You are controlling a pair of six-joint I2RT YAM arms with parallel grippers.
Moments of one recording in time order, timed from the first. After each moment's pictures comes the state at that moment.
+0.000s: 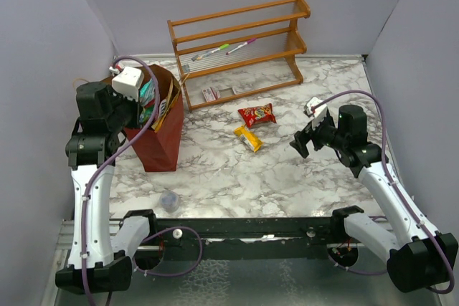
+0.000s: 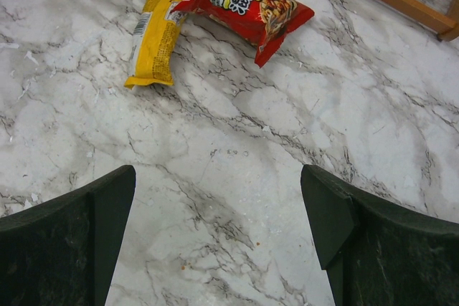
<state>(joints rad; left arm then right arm) 0.07 0.92 1.25 -0.79 0.25 0.24 0.20 0.93 0.73 -0.35 -0.46 -0.40</state>
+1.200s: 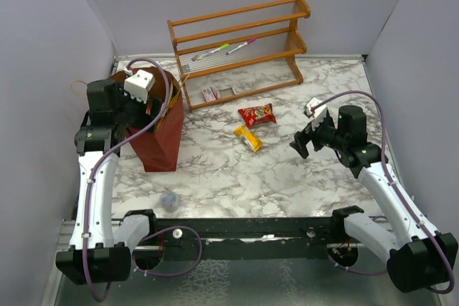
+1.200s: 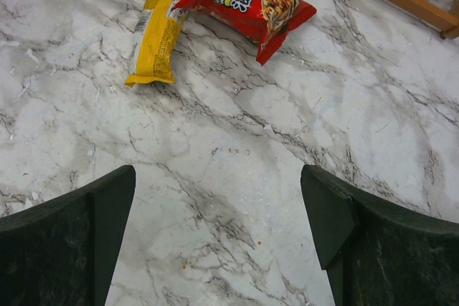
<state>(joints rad) 0.07 1.02 1.19 -0.77 0.33 0.34 0.20 0.93 0.73 -0.35 -0.46 -0.40</state>
